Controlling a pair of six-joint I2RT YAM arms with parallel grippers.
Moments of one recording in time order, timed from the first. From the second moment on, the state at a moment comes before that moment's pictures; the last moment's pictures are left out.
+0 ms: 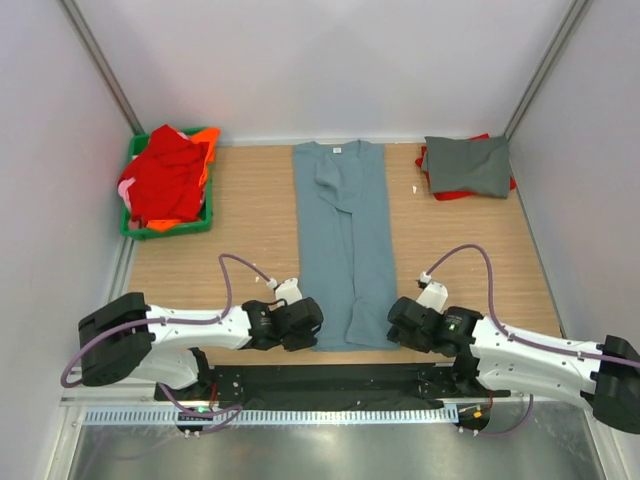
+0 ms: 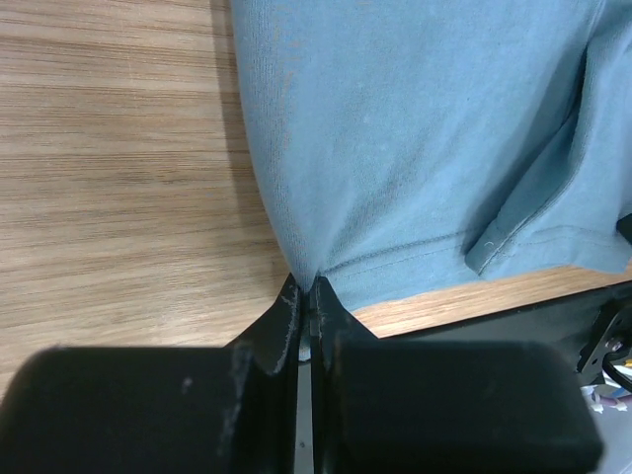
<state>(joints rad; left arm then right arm) -1.22 1.33 0.60 -0.36 -0.25 -1.34 1.03 0.84 0.39 -0.73 0.35 1.29</state>
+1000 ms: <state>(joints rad) -1.24 1.13 0.59 -0.53 -0.25 -1.42 1.27 0.98 0.53 -0.81 0.36 1.42</state>
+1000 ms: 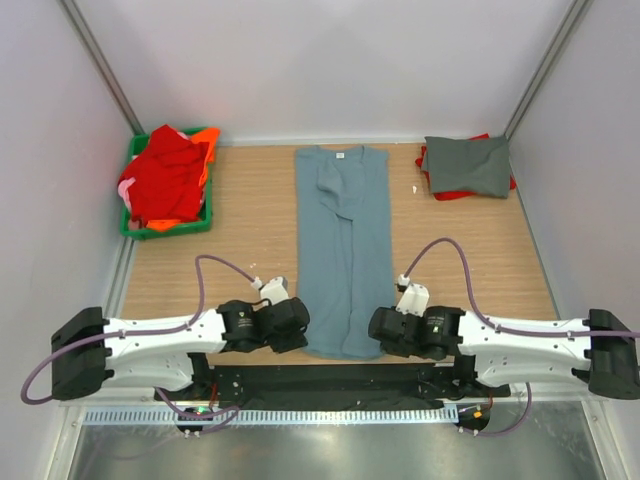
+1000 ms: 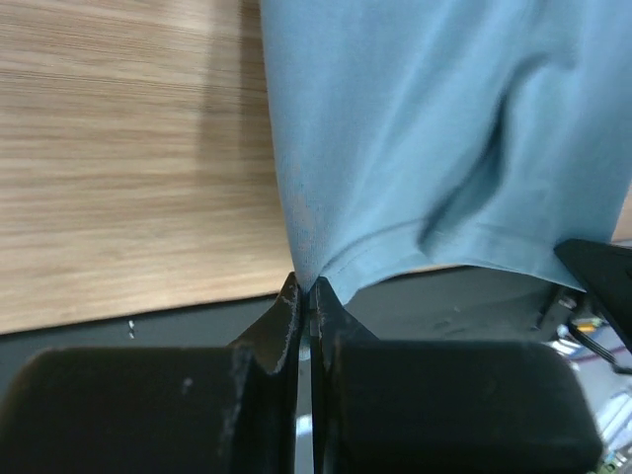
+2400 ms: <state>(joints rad) -0.60 1.78 1.50 -0.81 -0.04 -0.76 0.50 1.57 1.27 -0.71 0.27 0.64</state>
